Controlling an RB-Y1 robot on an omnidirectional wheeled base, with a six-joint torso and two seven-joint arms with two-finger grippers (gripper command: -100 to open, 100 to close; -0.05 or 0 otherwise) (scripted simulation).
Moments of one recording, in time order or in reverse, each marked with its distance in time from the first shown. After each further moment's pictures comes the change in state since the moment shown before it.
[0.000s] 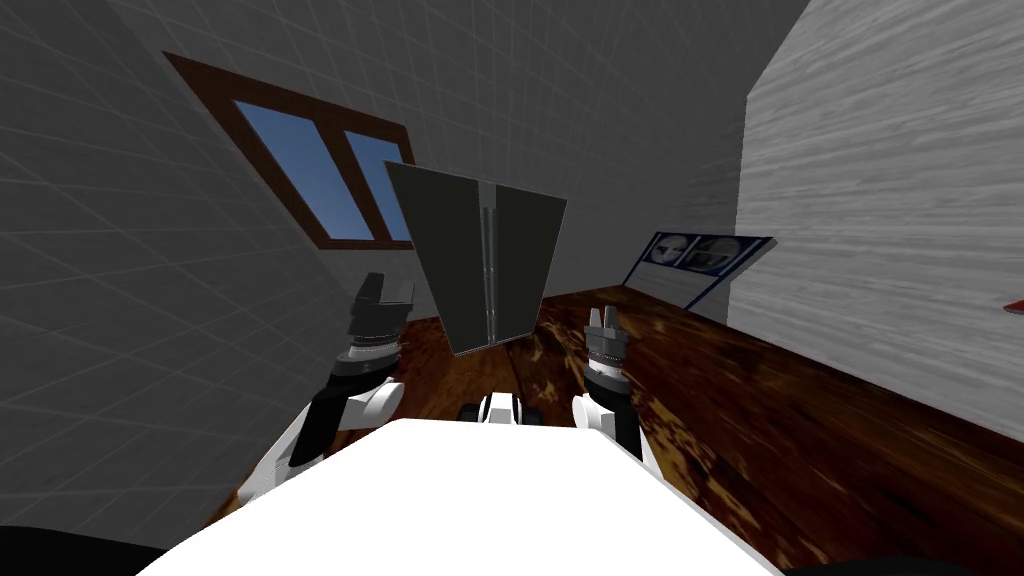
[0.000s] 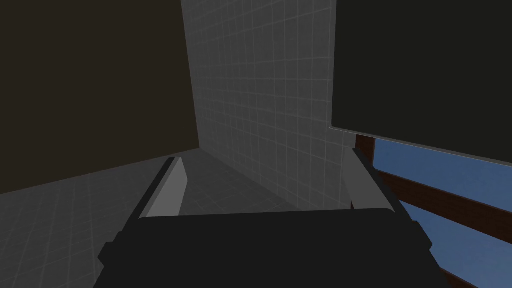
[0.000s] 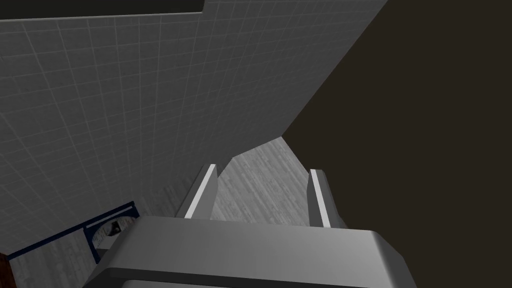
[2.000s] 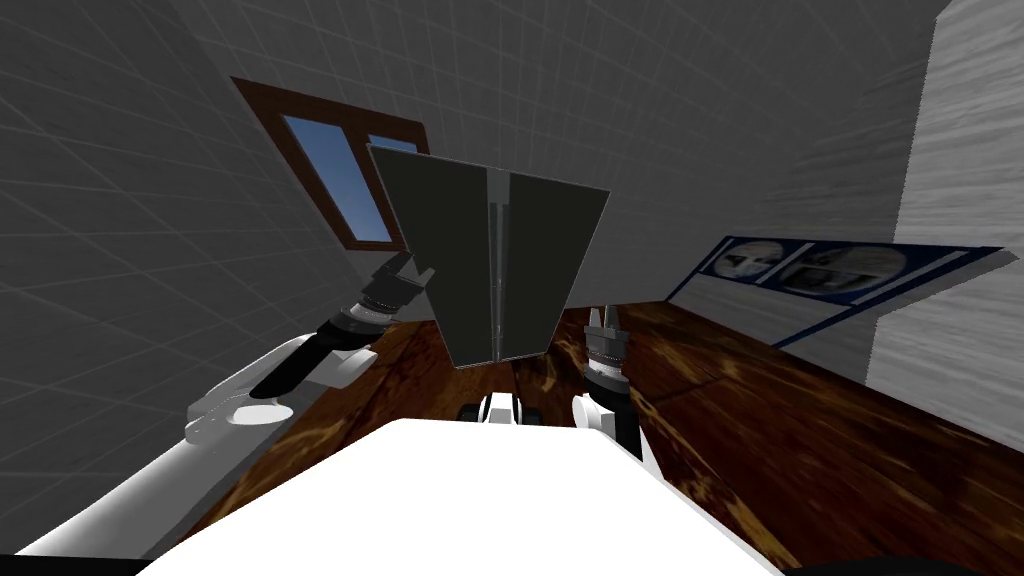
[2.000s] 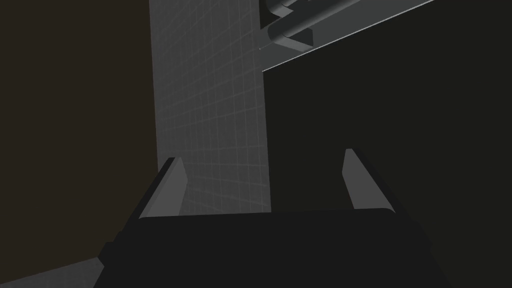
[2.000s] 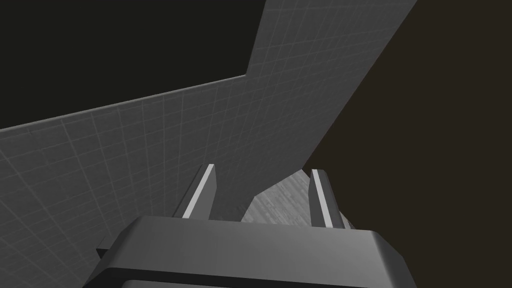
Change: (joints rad) left arm -0.172 0.572 0.097 0.069 0.148 0.169 0.298; right arm 0.000 0.000 0.000 0.000 0.000 0.000 0.000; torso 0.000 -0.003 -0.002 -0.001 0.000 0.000
